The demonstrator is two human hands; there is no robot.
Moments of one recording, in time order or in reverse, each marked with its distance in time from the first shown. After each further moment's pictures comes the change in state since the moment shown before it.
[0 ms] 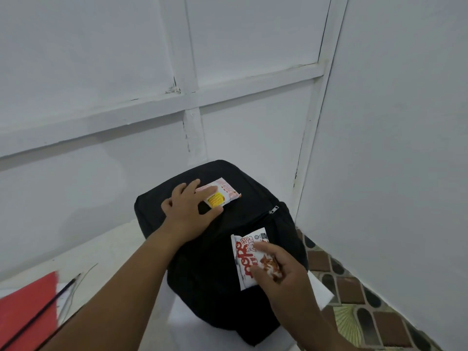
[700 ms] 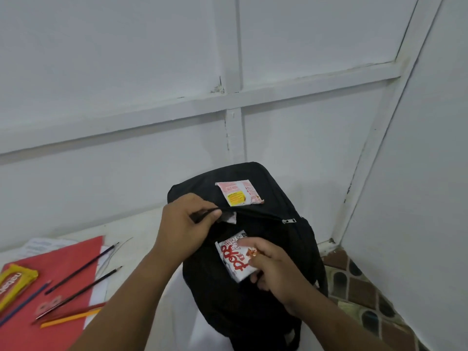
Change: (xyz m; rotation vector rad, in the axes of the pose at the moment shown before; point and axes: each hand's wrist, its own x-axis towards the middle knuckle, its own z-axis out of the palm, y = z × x) left_hand -0.063 0.030 -0.024 -0.214 0.470 0.014; right_hand 0.077 -0.018 -0.006 0.056 -0.634 0.287
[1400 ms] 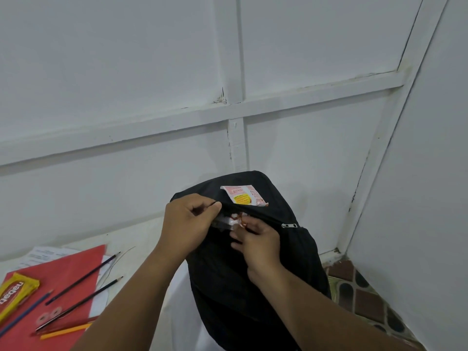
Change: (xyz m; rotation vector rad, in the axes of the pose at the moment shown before) left_hand 0.021 0.017 0.000 -0.238 0.069 -0.254; right_hand 0.064 -0.030 0.035 0.505 0.435 -0.086
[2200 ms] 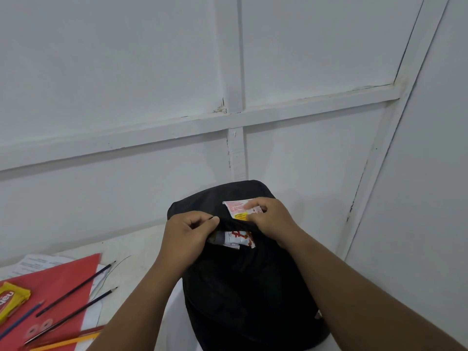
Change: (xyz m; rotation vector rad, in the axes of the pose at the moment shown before) left_hand -0.002 -0.006 0.003 -0.121 -0.061 -0.162; right_hand 0.091 -0.048 -0.026 -0.974 -0.204 -0.284
